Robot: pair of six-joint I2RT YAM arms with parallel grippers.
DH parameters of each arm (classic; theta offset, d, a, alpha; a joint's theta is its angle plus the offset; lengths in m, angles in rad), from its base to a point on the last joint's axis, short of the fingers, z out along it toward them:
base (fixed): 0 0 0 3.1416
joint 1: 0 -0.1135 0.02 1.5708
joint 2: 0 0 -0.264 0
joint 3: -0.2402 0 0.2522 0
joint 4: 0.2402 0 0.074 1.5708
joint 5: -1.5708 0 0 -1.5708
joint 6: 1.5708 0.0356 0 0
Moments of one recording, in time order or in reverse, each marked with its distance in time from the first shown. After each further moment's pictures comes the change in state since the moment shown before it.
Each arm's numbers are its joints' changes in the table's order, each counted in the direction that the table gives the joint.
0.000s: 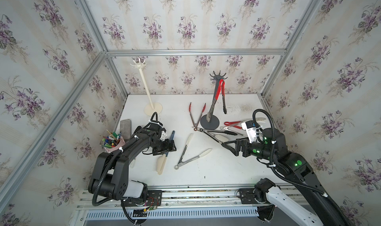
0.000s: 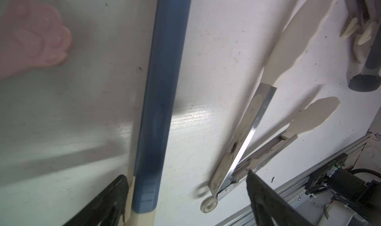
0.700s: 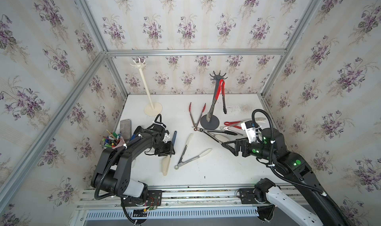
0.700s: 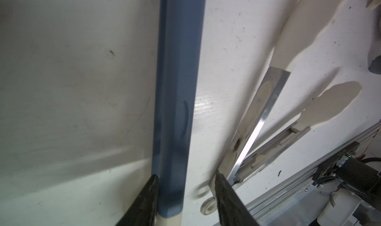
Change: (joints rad) left arm 0.047 0.037 0.003 -0.001 -0.004 0.011; right arm 0.000 0.001 0.009 -0.005 -0.003 -0.005
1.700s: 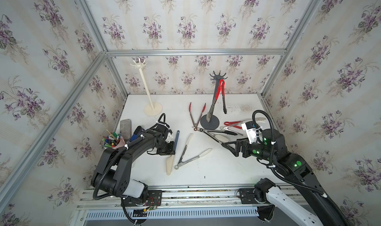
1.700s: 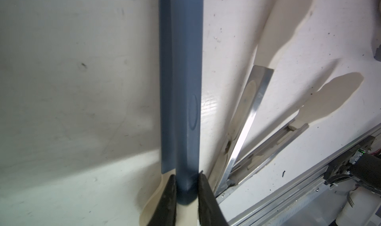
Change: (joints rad) left arm 0.073 -0.008 -0.013 -0.023 0.043 0.004; right arm 0.000 -0.012 0.008 0.007 -0.024 -0.029
